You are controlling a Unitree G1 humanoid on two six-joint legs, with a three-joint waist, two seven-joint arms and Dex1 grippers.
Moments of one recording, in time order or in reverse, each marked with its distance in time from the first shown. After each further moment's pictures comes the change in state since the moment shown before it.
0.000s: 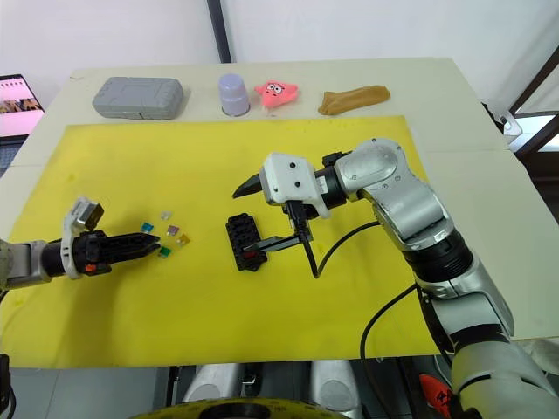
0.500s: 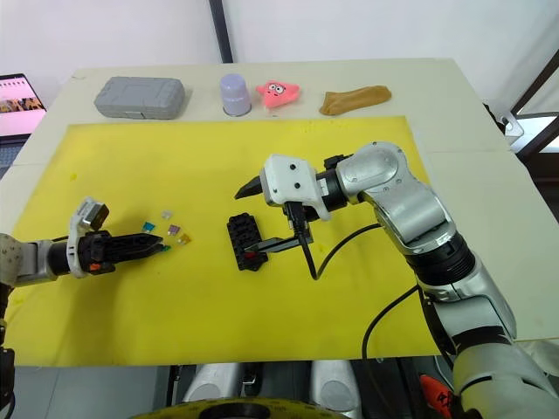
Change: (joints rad) left arm -0.036 0.002 -0.055 0.081 0.052 -0.066 -0.070; right arm 0.013 -0.004 0.000 -0.027 0.001 0.032 -0.024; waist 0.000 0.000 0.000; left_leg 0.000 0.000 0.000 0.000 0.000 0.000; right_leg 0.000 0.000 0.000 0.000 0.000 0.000
